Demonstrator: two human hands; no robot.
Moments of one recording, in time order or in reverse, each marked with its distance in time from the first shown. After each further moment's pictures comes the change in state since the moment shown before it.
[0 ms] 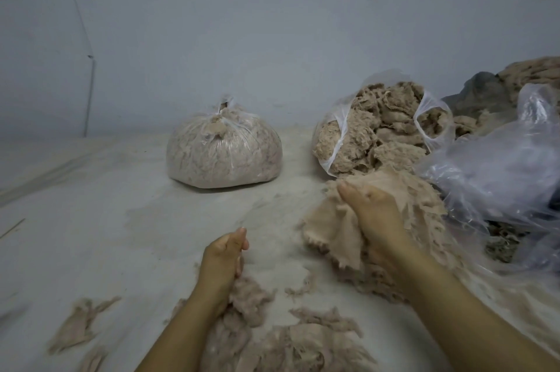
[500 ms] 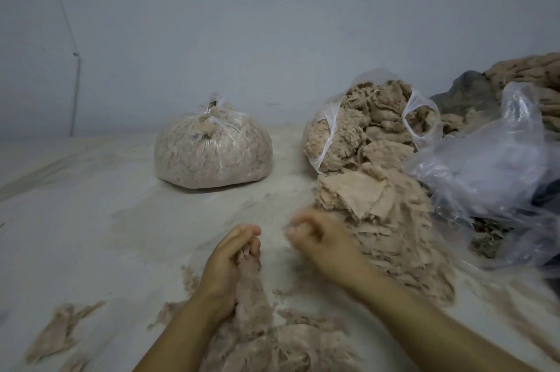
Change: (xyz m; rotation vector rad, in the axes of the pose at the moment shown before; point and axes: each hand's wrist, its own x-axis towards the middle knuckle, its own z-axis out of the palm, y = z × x) left_hand -0.014 0.014 0.018 -0.547 -0.352 -0.107; right_hand -0.027 0.028 0.012 -0.531 -0.314 -0.096
